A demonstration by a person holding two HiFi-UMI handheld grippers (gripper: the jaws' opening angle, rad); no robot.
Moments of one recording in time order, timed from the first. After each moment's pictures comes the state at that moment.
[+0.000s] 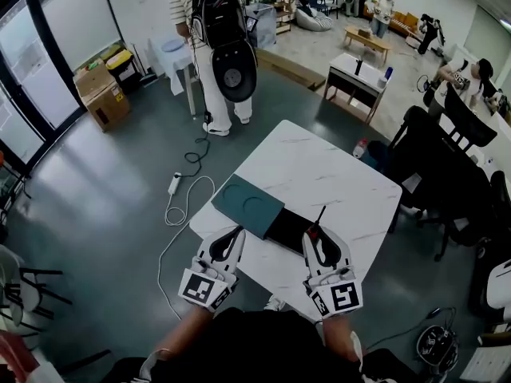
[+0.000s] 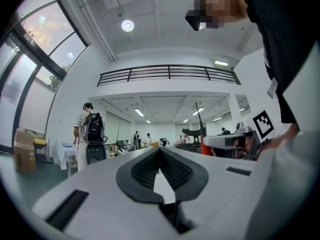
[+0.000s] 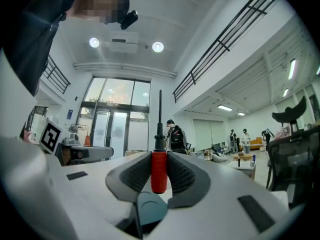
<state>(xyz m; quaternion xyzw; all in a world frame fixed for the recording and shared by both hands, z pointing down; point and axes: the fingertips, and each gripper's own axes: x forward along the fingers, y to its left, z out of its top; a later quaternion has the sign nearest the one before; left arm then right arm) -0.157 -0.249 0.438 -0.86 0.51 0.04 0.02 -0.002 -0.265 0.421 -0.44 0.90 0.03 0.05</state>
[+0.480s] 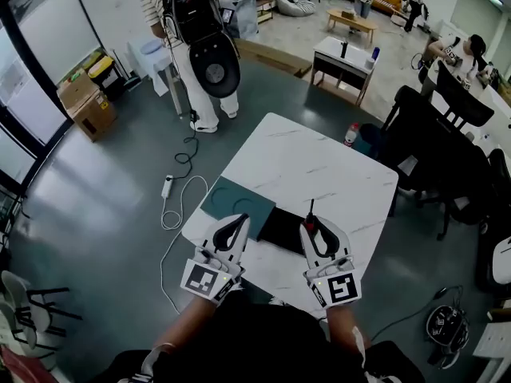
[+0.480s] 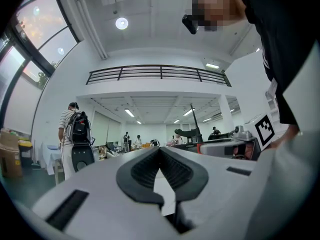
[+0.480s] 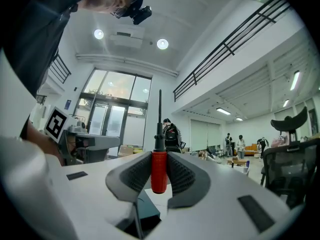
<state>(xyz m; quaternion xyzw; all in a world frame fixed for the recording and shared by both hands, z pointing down) -0.124 -0.304 0.430 -0.89 0.46 0.03 0.03 0.007 -0.305 0.433 -0.45 0.89 0.06 0.02</state>
